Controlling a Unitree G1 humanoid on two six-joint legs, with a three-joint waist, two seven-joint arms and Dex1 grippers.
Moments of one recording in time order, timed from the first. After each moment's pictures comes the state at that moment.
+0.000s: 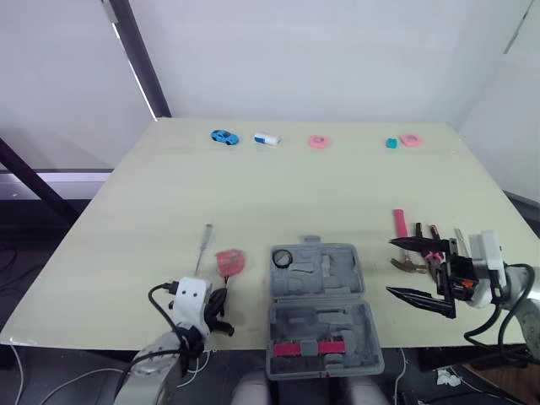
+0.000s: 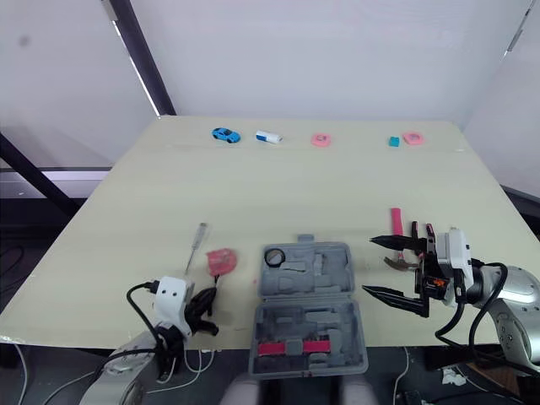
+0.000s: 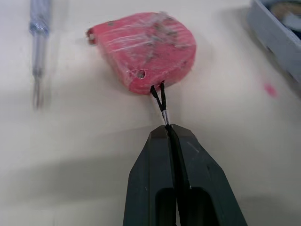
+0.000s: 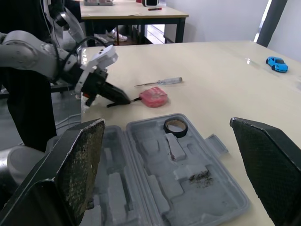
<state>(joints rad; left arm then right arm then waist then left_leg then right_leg) 0.35 0.33 0.10 -0.38 -0.20 0.45 -0.37 -0.01 -0.70 -0.18 -0.26 0.64 0.14 1.28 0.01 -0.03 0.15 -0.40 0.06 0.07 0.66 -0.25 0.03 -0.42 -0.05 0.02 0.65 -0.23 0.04</state>
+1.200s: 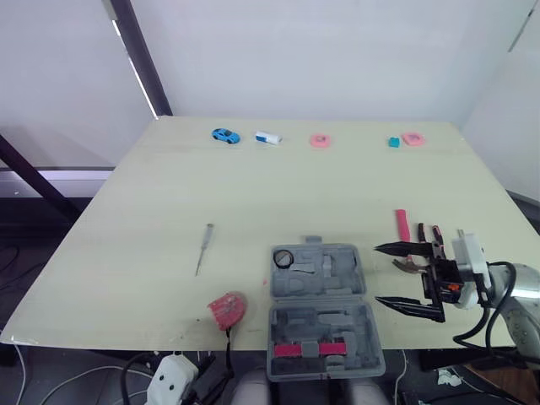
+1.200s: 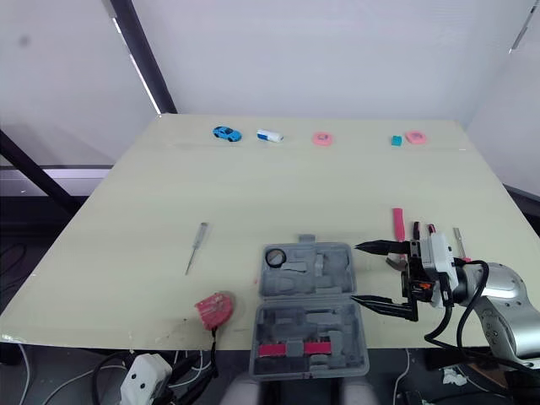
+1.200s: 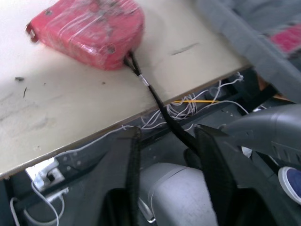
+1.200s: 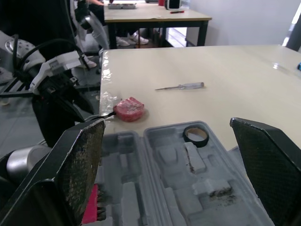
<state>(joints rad) 0.79 0.47 0.10 -0.34 -0.22 -0.08 -0.66 -0.07 -0.70 -0.09 -0.26 0.62 0.13 1.33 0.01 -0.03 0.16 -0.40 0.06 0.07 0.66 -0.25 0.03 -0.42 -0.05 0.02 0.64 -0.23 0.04</state>
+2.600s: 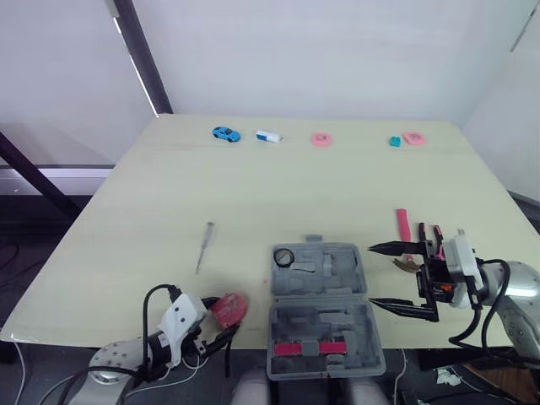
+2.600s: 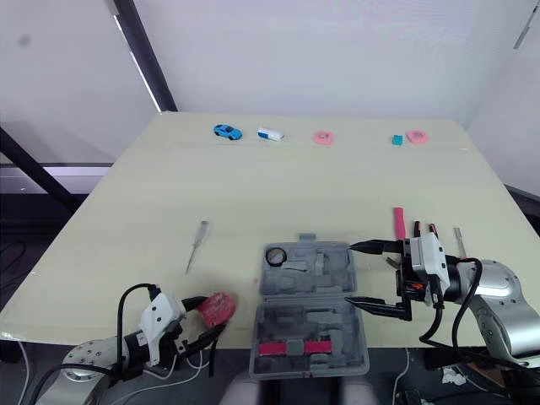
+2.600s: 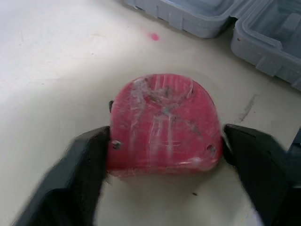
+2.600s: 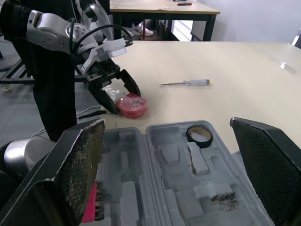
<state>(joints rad) 0.32 0.64 0.07 -0.14 -0.21 0.03 -0.83 -0.08 -0.70 -0.07 -0.30 0.59 0.13 1.29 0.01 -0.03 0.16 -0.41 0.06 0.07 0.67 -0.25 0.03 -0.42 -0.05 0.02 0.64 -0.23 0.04</state>
